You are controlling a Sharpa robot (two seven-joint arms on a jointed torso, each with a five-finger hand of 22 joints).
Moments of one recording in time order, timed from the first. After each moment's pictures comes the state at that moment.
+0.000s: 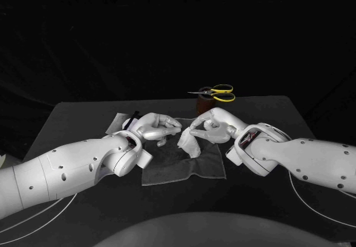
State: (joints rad) left arm 1.02 -0.71 -0.09 1.48 -0.49 -0.32 0.25; left_hand 1.17 -0.20 0.65 -0.07 0.05 0.80 0.14 0.41 0.42 0.83 0.06 0.99 0.49 1.30 0.01 1.51 1.13 0.11 1.19 0.10 1.17 1.17; right arm 1.08 -0.88 -0.13 1.70 -1.00 -0.53 0.08; right_hand 1.33 0.00 0.44 0.06 0.04 1.08 0.08 0.27 0.45 1.47 0.00 1.40 1.31 1.46 -0.05 1.55 1.31 0.14 1.29 0.06 0.62 1.31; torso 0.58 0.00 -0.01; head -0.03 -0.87
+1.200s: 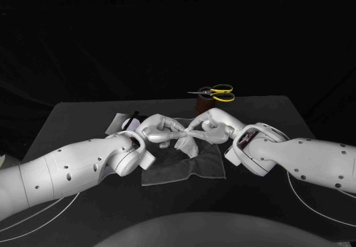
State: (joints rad) left arm 1.02 -0.69 -0.09 1.46 -0.52 -0.25 0.26; left_hand 1.29 -0.10 0.56 -0.06 0.05 1.01 0.09 0.44 0.36 0.90 0.02 1.08 0.53 1.40 -0.03 1.54 1.29 0.11 1.27 0.08 1.23 1.23; right arm 1.08 -0.87 -0.13 1.70 -1.01 -0.52 0.08; right_hand 1.32 -0.01 0.44 0.06 0.05 1.07 0.07 0.28 0.45 1.46 0.00 1.39 1.31 1.47 -0.05 1.55 1.31 0.14 1.29 0.06 0.62 1.31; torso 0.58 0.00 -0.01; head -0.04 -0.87
